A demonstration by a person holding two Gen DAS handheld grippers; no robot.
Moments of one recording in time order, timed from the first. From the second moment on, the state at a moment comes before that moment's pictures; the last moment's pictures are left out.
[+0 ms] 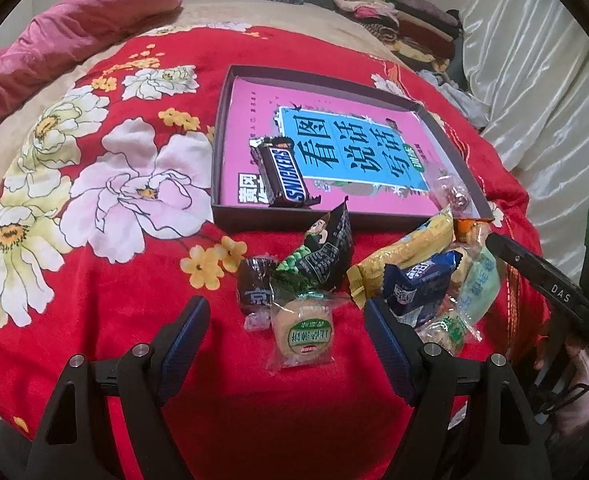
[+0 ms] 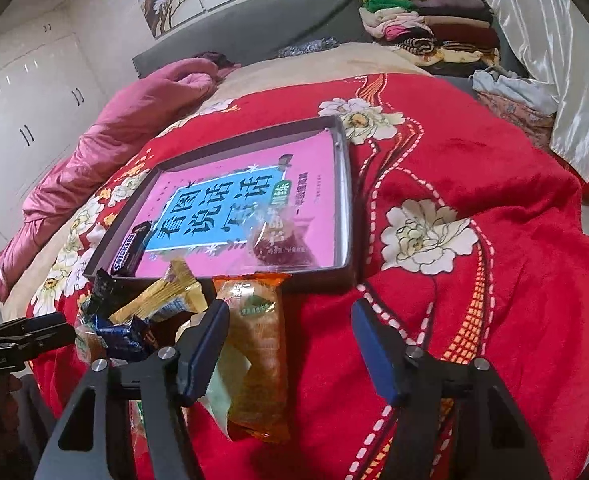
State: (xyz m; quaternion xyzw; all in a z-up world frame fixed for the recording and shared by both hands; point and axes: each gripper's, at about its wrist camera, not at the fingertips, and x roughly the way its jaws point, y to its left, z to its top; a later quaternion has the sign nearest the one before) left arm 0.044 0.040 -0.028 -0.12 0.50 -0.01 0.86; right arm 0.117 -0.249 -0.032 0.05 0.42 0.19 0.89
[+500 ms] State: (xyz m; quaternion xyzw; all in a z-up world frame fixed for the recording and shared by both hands) left arm 0.045 0.038 -0.040 -0.12 0.51 -0.01 0.85; right arm 0.115 -0.236 -0.037 0.04 0.43 0.22 0.87
